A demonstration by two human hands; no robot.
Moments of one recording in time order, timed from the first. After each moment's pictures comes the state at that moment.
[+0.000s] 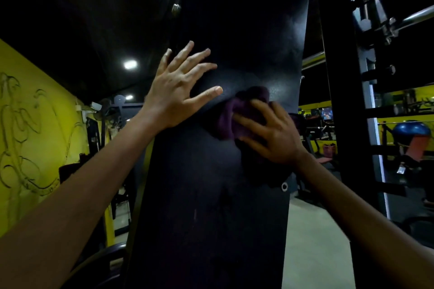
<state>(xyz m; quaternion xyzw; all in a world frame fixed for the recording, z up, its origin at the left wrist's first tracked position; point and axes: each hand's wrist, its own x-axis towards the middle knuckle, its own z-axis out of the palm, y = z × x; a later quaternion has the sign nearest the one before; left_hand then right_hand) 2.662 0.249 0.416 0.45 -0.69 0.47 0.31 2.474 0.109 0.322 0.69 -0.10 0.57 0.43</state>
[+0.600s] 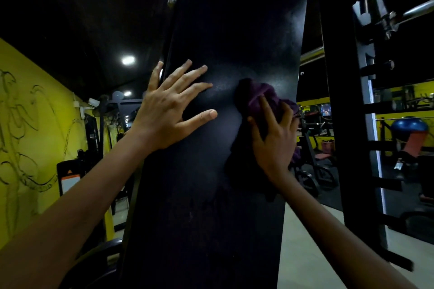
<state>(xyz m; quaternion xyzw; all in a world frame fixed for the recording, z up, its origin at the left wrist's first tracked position) 2.670 0.256 0.379 0.42 -0.69 0.52 0.28 2.506 0.118 0.289 0.56 -0.31 0.75 0.12</state>
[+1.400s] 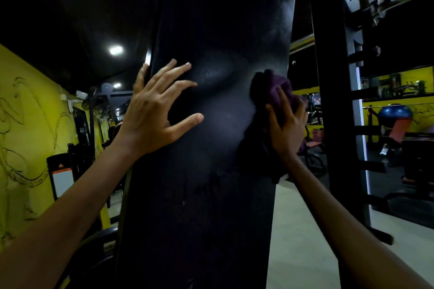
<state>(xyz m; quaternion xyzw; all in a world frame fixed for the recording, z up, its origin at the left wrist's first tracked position) 2.677 0.260 0.355 0.38 -0.70 0.50 0.33 2.465 0.088 0.280 0.56 -0.36 0.75 0.00</state>
